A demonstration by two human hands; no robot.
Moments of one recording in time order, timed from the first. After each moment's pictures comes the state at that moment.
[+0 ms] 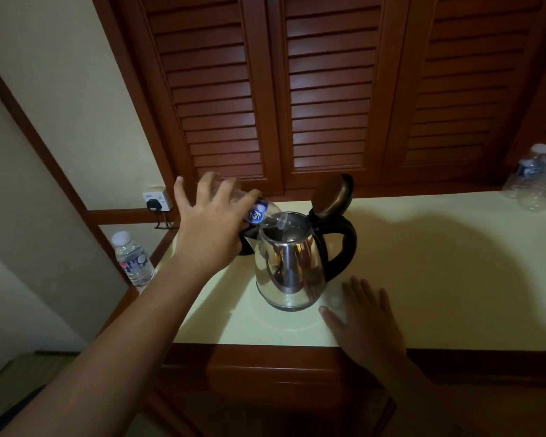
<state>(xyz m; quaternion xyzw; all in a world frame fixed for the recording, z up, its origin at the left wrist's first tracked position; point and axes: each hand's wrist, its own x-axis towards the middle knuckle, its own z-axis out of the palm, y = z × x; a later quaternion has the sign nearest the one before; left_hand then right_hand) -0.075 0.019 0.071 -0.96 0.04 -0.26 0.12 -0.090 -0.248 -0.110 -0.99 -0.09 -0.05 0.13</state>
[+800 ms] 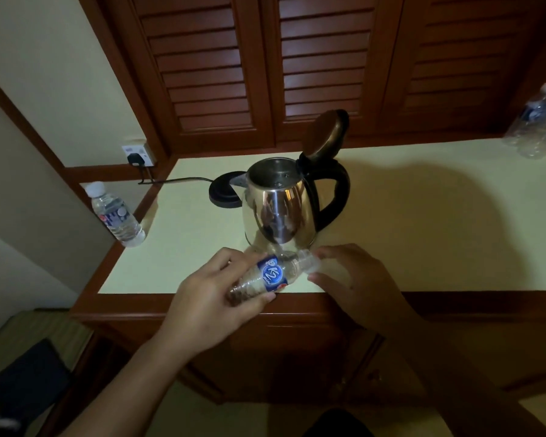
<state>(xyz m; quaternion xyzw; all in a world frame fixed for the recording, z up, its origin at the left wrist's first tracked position) -0.194 0.010 -0.040 -0.95 0.15 -0.15 -0.24 -0.136 -0.259 -0.073 -0.89 -0.21 -0.10 0.38</state>
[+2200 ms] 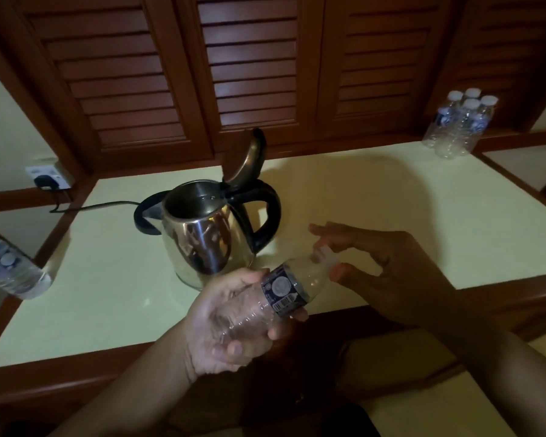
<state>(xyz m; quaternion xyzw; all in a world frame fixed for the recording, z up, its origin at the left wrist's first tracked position) -0.118 -0.092 -0.042 -0.17 0.10 0.61 -0.77 -0.130 -0.359 0.011 -0.85 -0.27 -0.10 0.44</state>
